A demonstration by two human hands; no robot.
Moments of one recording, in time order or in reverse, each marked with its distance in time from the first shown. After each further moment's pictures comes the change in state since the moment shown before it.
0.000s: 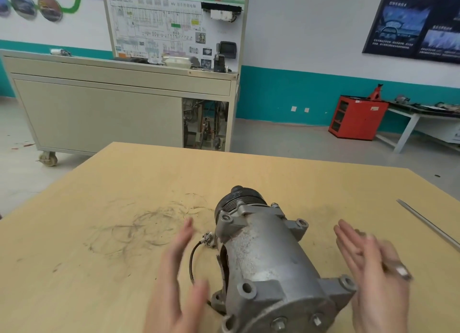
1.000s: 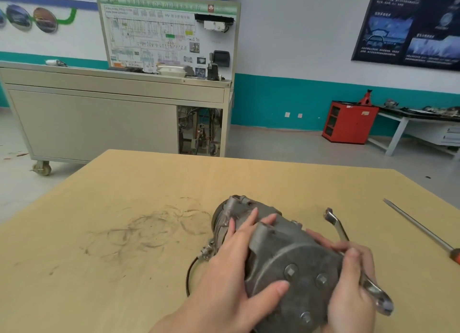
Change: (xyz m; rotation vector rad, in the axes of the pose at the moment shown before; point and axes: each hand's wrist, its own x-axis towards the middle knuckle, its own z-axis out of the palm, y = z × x) left_hand -0.002 0.035 0.031 0.176 -0.490 0.392; right_hand -0.034 -0.014 0.013 -0.057 0.005 -0.162
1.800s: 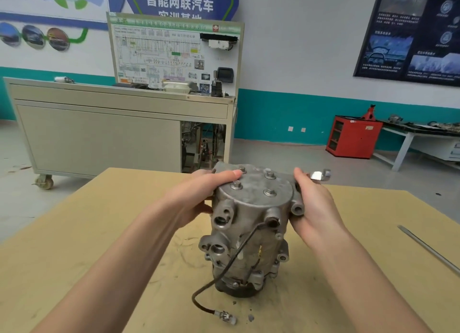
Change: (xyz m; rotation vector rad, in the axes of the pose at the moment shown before) left_hand 0.148 -0.023 -0.092 -0.396 -0.040 -0.653; right_hand 0.112 -0.039 0.116 0.256 -0.252 0.702
